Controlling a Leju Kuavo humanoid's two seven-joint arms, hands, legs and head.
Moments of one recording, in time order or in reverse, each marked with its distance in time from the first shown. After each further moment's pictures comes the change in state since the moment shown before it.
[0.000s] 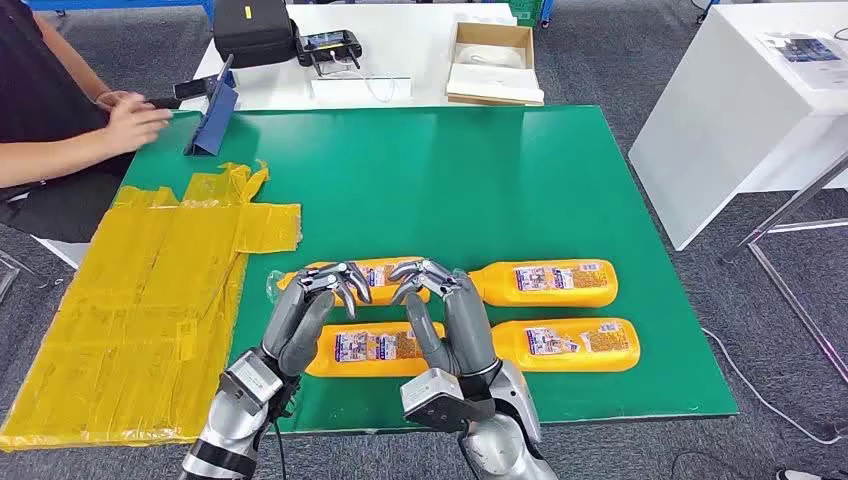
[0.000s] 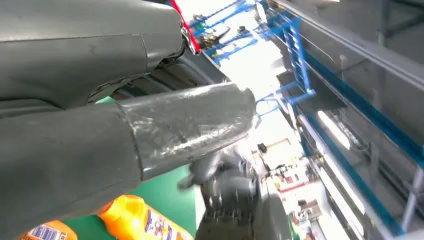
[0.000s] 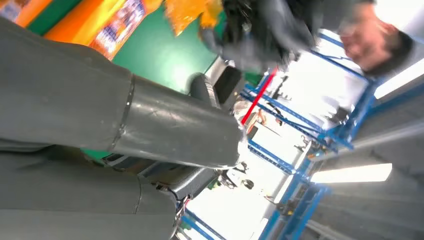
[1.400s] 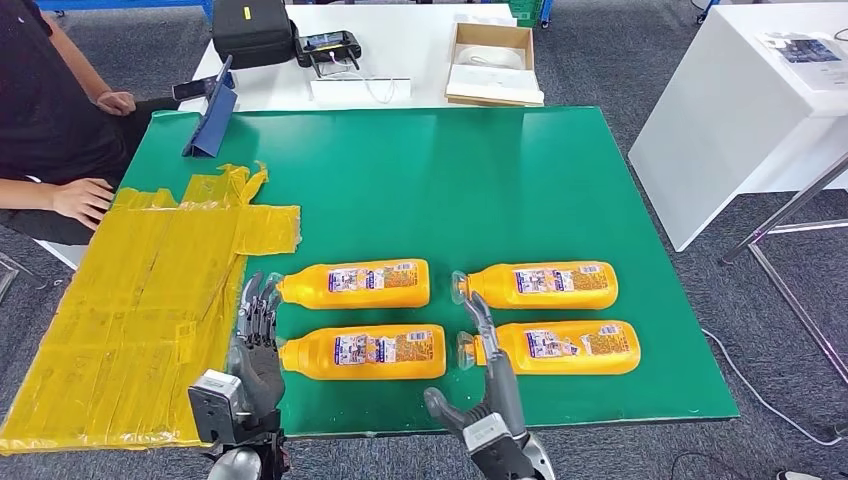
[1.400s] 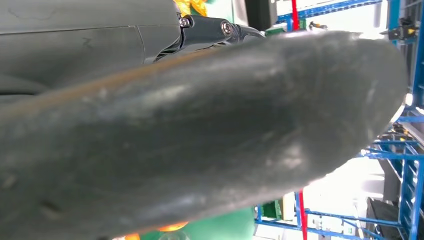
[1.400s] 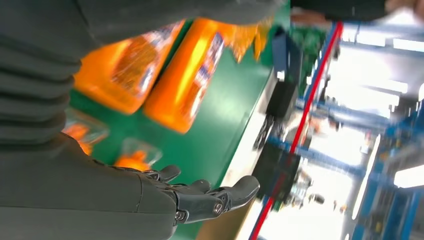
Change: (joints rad) left arm 0.181 -0.109 0.160 0.085 0.084 0.216 -0.041; right arm 0.154 -0.047 -0.083 0.050 0.011 0.021 -0.020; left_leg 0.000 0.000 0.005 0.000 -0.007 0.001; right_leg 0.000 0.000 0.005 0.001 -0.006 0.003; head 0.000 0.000
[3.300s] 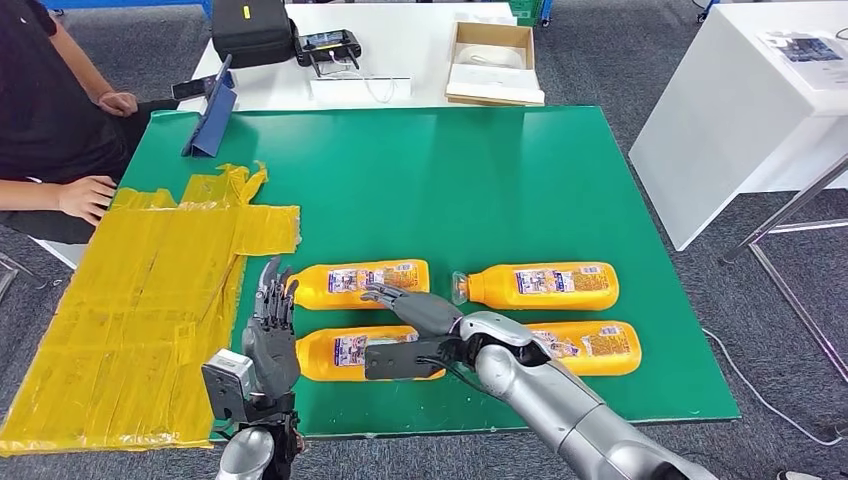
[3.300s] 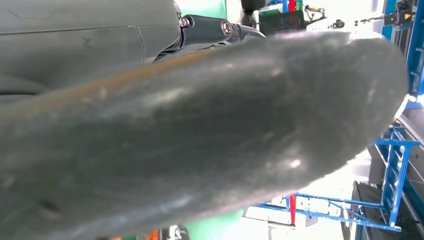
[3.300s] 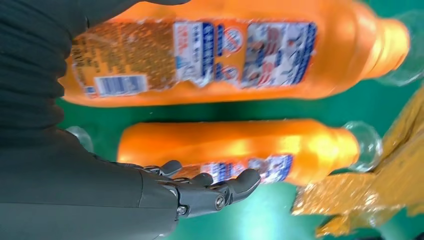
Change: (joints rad) left arm -0.078 -0.002 -0.021 0.072 0.030 -0.035 0.000; right arm -0.720 -0.159 0.597 0.477 0.005 0.394 0.423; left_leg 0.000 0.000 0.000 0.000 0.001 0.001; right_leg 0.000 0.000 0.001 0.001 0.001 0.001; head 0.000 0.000
